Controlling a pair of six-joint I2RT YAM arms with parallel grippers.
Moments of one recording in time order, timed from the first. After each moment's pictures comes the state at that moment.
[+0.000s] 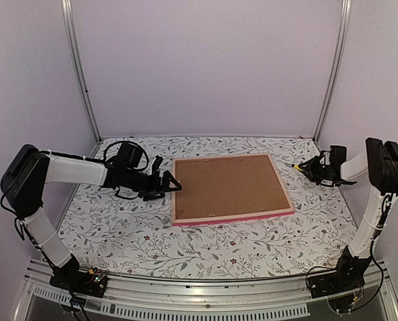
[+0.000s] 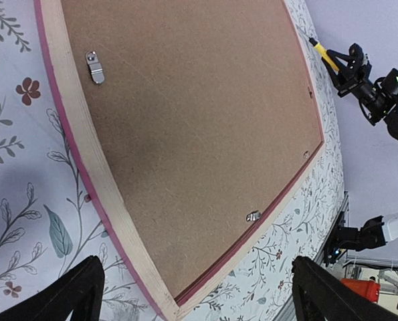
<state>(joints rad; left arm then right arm) -0.50 1.69 0.93 -0.05 0.52 -0.60 -0.15 1.93 0.92 0.38 -0.53 0.81</state>
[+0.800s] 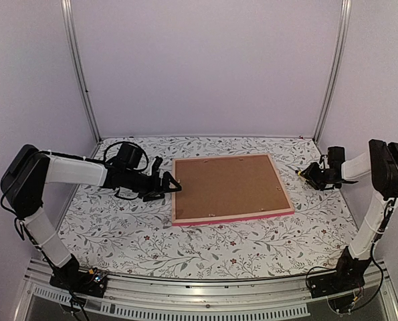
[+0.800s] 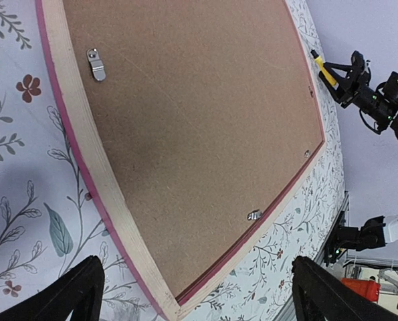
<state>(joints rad) -0.50 1.69 0.92 -0.04 0.52 -0.60 -0.12 1.86 0.89 0.17 -0.35 0.63</state>
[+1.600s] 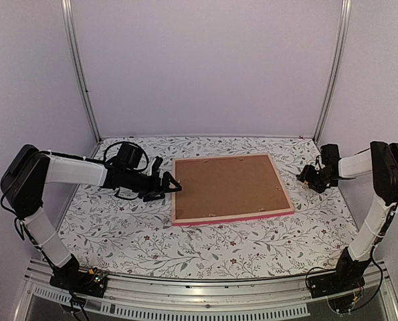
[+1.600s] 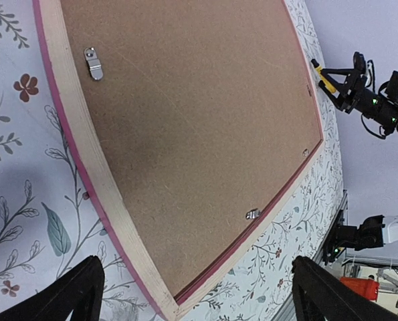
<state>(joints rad) -0.50 1.69 0.92 -0.04 0.52 -0.60 -0.04 1.79 0.90 -0.04 -0.15 0.50</state>
